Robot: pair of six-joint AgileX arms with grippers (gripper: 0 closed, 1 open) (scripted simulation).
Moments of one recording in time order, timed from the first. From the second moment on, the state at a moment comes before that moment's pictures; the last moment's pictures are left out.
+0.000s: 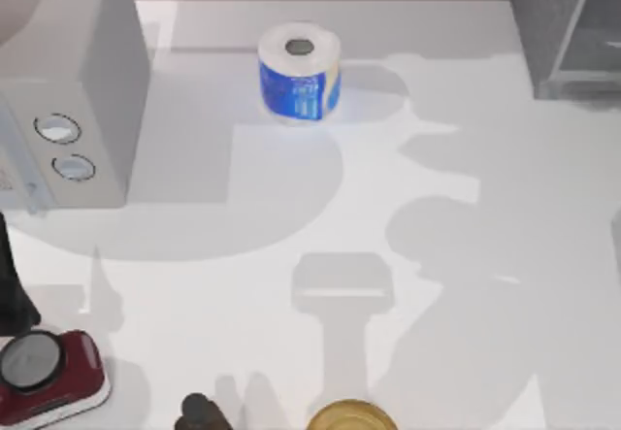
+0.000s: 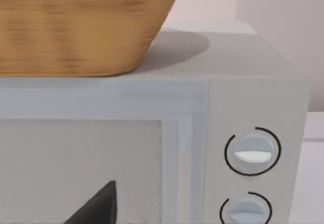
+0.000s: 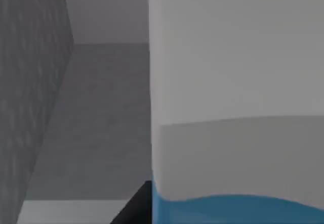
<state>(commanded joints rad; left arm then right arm) 0.00 0.00 0.00 0.00 0.00 0.00 -0.20 1.81 1.07 0.42 -0.17 -0.04</state>
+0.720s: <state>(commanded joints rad) 0.00 0.00 0.00 0.00 0.00 0.00 -0.21 1.67 0.92 0.43 -0.17 -0.04</state>
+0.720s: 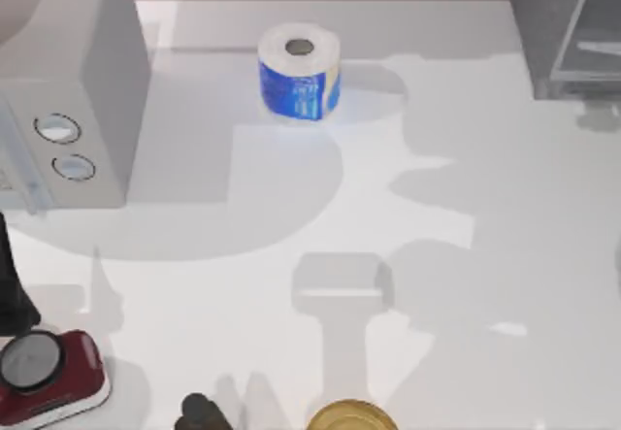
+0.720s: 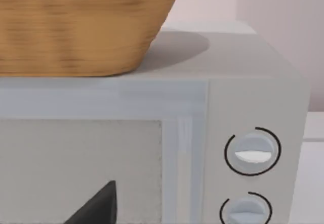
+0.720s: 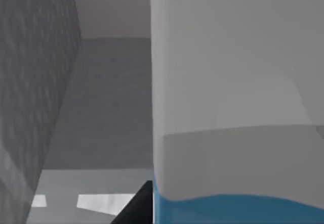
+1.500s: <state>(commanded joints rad) 0.00 0.00 0.00 0.00 0.00 0.00 -0.06 0.74 0.37 0.13 -0.06 0.00</state>
